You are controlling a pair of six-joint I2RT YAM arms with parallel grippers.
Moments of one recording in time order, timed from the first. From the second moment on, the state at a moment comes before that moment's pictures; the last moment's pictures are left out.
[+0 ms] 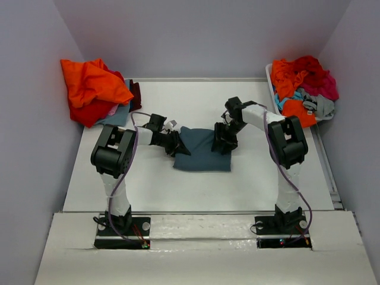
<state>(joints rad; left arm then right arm) -0.33 1.95 1.01 -0.13 0.79 -0.72 0.36 2.12 1.56 -0.89 -0.48 0.46</state>
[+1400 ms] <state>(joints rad) -0.39 1.79 1.56 -0.55 0.10 -0.35 0.37 1.83 1.50 -0.84 -0.05 0.56</state>
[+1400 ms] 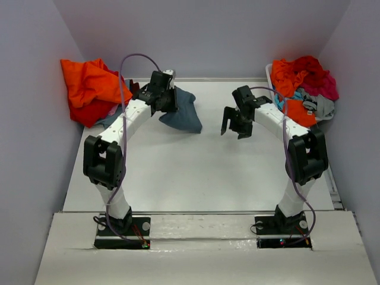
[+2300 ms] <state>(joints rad) -0.19 2.00 2.23 -0.72 -0.41 -0.25 0.37 1.78 1.42 -0.86 -0.03 0.56</state>
